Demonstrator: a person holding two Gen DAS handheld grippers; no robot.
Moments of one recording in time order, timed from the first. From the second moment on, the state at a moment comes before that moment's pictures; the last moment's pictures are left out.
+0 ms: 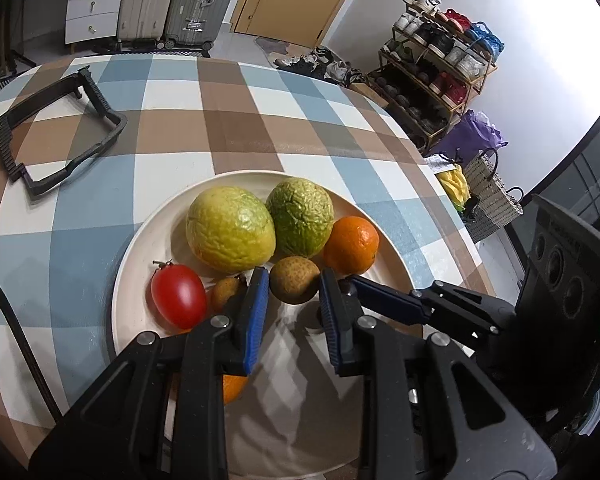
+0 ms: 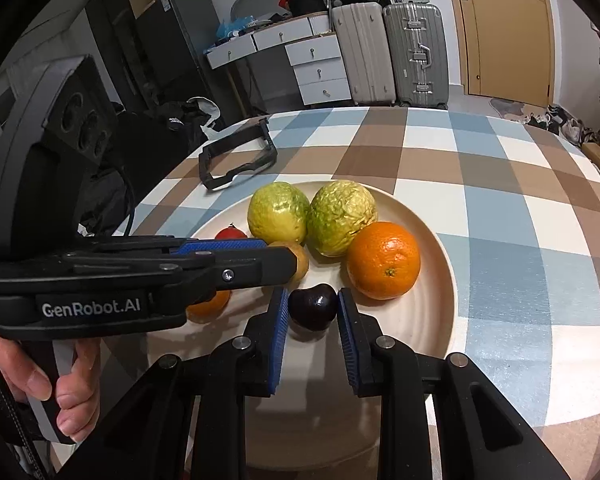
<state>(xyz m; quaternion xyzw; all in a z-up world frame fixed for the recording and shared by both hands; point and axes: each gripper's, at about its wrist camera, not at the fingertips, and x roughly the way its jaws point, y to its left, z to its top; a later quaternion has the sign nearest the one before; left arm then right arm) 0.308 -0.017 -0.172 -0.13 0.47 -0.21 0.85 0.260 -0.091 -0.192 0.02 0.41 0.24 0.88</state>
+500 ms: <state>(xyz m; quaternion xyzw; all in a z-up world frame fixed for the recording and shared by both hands) 0.284 -0.010 -0.147 -0.14 0.46 -0.22 0.85 0.240 -0.109 -0.172 0.04 0.37 0.23 0.90</state>
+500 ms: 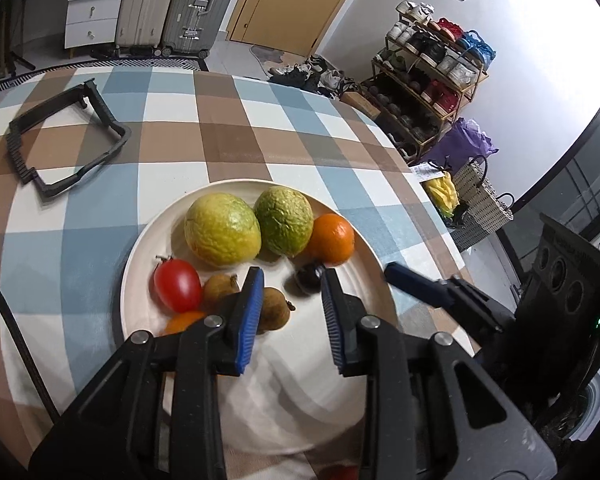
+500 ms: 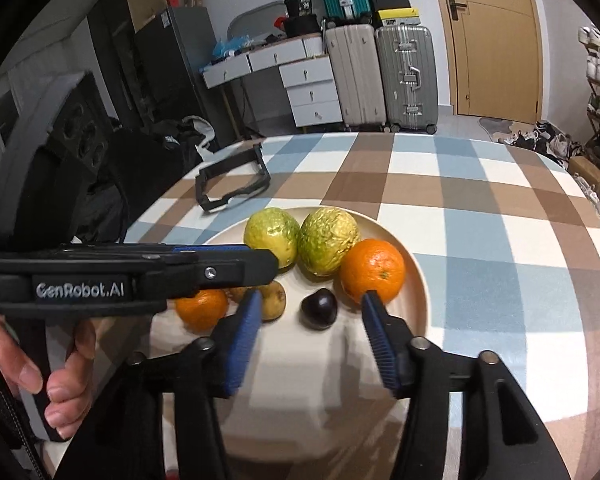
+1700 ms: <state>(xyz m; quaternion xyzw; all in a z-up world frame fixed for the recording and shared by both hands) 0.086 -0.010 -0.111 -0.07 0.39 -0.14 0.91 0.065 -0.131 -0.125 0.03 0.27 0.16 0.95</state>
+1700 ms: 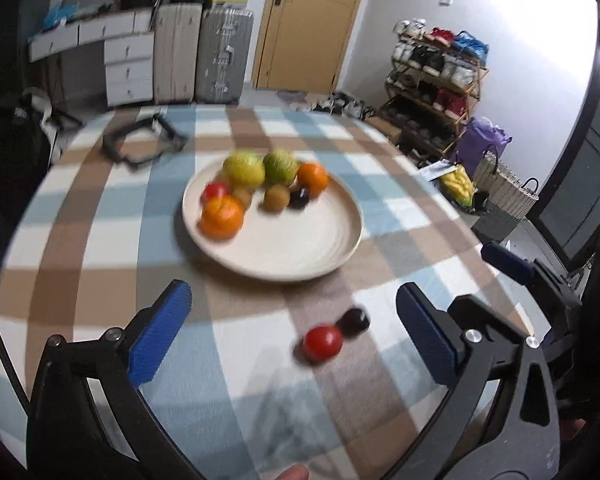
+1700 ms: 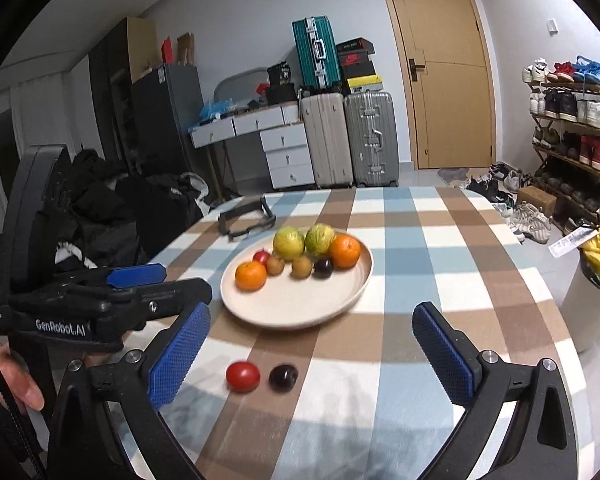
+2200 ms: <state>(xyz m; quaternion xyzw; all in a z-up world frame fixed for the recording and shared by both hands) 0.073 0.021 -0.167 -0.10 0.44 -0.12 0.89 0.080 -0.119 -0.173 0.03 0.36 0.18 0.92</state>
